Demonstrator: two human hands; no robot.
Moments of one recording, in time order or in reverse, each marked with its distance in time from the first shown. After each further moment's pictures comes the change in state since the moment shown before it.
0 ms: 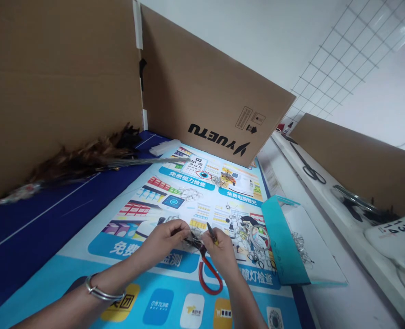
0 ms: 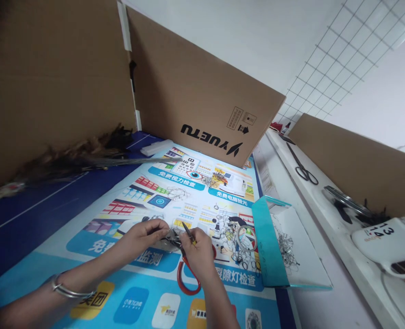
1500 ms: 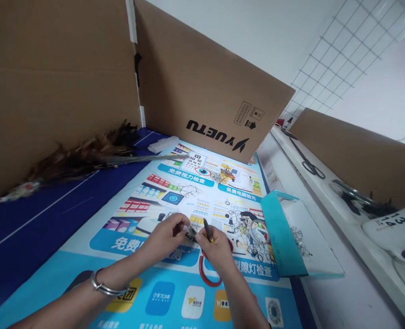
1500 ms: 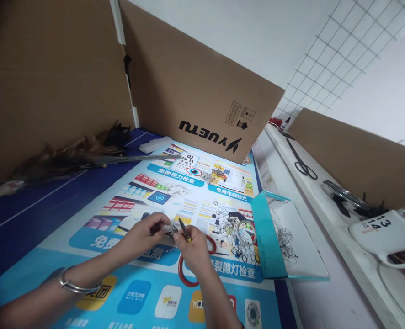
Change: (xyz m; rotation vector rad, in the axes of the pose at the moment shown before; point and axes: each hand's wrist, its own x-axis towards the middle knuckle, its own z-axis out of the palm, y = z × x) left_hand -0.002 -0.010 0.010 0.213 0.103 0.088; right_hand -0.006 0.002 0.012 0.297 -0.083 0.010
